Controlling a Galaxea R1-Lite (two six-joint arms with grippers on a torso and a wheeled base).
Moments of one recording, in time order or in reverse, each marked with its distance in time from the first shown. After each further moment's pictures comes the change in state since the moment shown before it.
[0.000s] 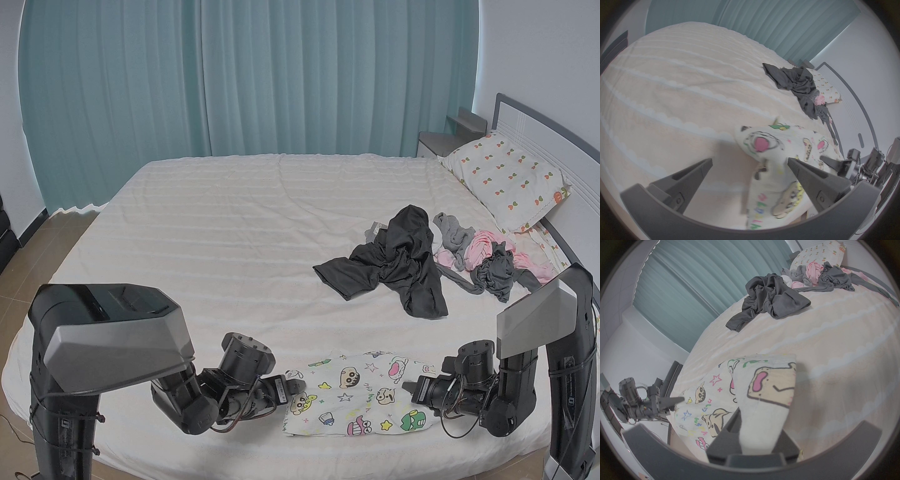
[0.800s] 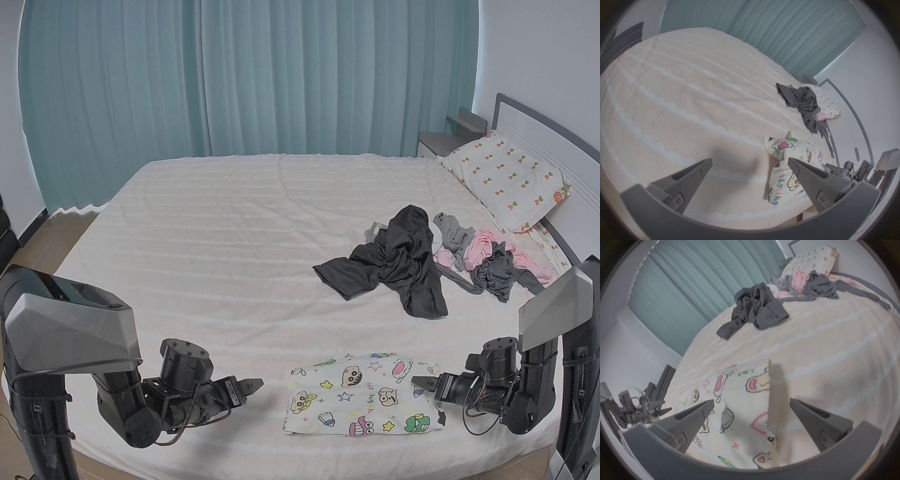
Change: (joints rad) left arm 0.114 -0.129 0.349 -0.330 -0.034 -0.025; right arm -0.103 -0.091 0.125 -0.042 -0.013 -0.033
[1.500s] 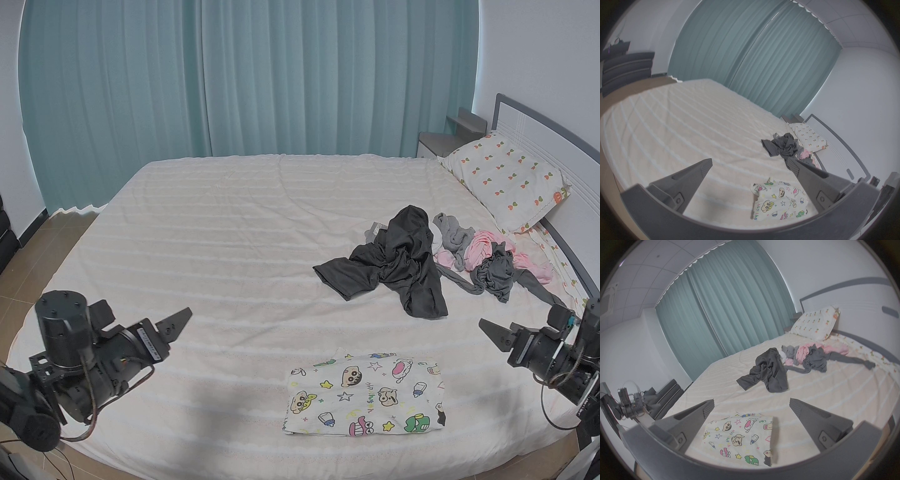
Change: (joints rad) left arm 0.041 -0.754 0.118 0.234 0.245 0.182; right arm -0.034 -0.920 0.123 0.417 -0.108 -0.184
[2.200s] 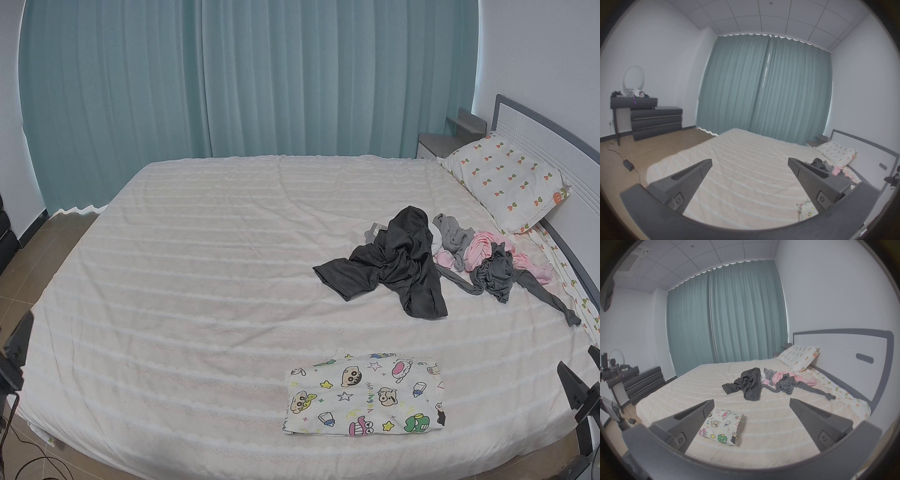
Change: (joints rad) left arm 0.257 -0.944 -0.020 0.684 0.199 0.362; right arm -0.132 -0.992 -0.070 0.917 -0.055 -0.294
